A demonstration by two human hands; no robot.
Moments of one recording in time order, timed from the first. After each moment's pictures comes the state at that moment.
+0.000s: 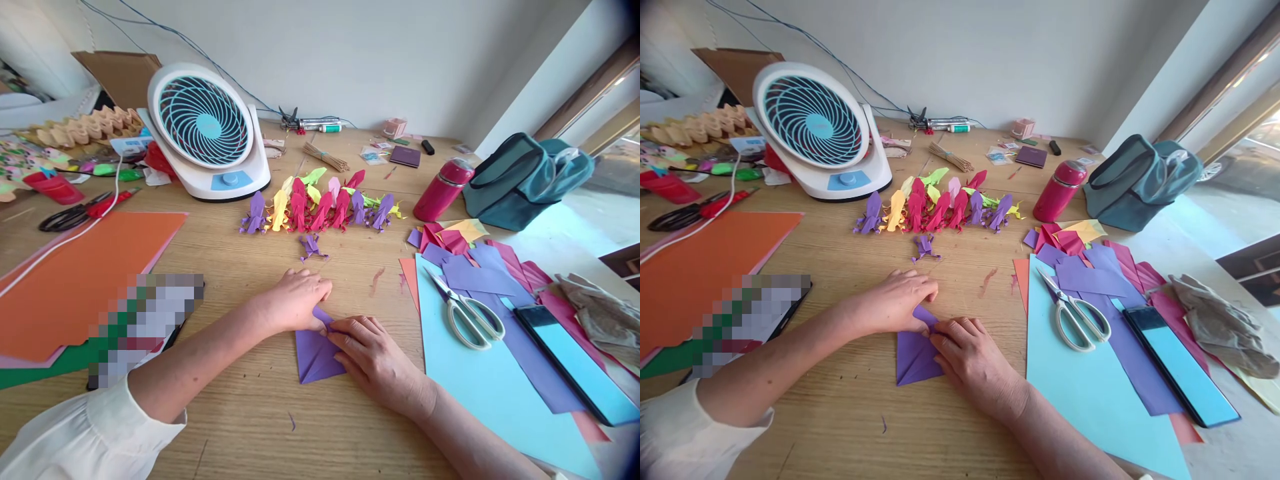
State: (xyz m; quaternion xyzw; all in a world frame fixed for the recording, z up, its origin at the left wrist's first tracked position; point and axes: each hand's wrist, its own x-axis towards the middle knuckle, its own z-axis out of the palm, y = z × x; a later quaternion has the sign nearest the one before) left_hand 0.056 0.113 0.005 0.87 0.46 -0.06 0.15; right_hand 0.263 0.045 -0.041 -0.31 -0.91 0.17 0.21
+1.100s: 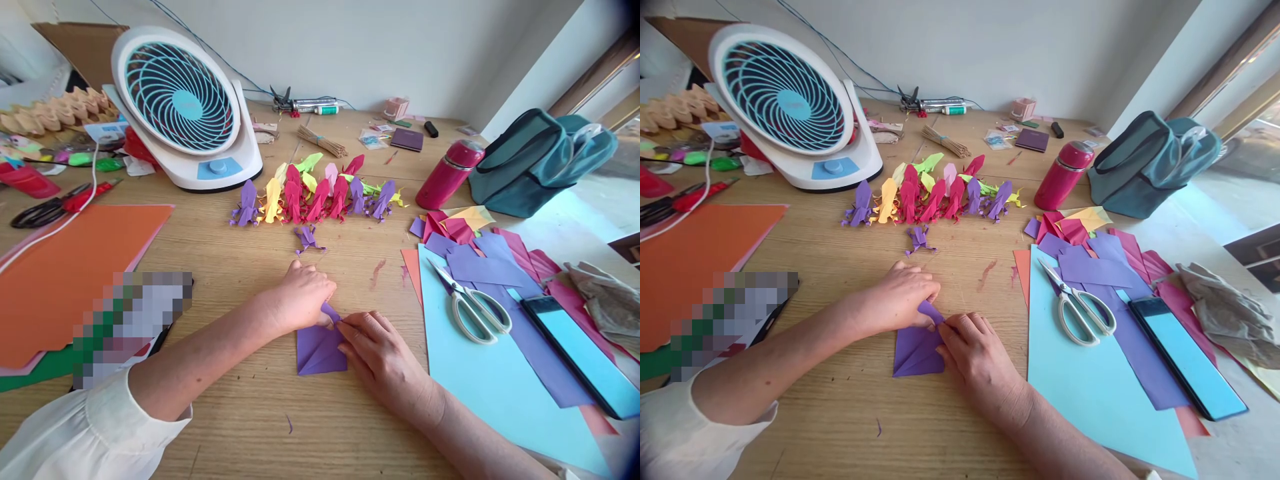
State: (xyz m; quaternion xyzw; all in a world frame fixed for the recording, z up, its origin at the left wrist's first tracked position) left_hand 0.078 0.117 0.014 0.88 0.45 -0.09 0.15; right_hand 0.266 0.039 -0.041 -0.37 -0.88 0.16 0.24
